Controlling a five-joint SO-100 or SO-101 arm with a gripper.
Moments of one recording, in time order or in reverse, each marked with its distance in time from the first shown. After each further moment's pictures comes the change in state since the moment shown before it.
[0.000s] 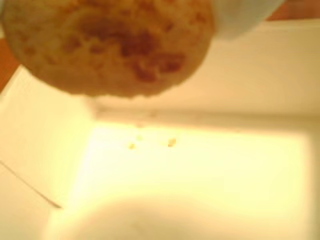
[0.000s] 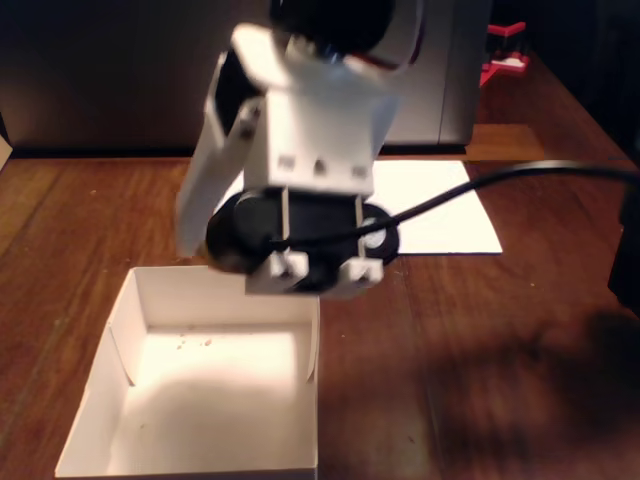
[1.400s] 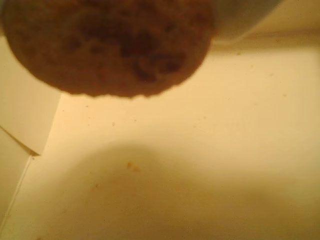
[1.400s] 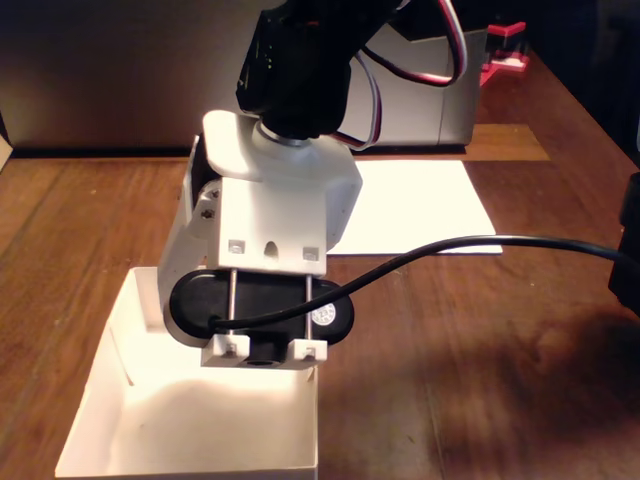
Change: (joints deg) arm -1.4 -8.4 0.0 -5.7 6.7
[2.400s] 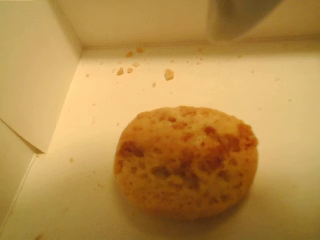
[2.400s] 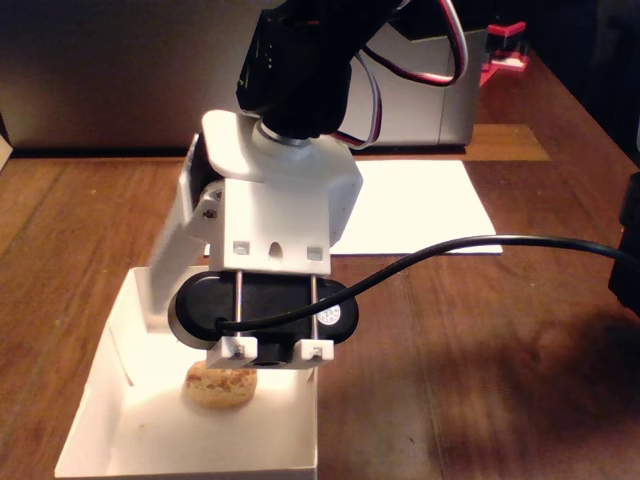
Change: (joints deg) arm 0.0 0.0 0.0 0.2 -2.0
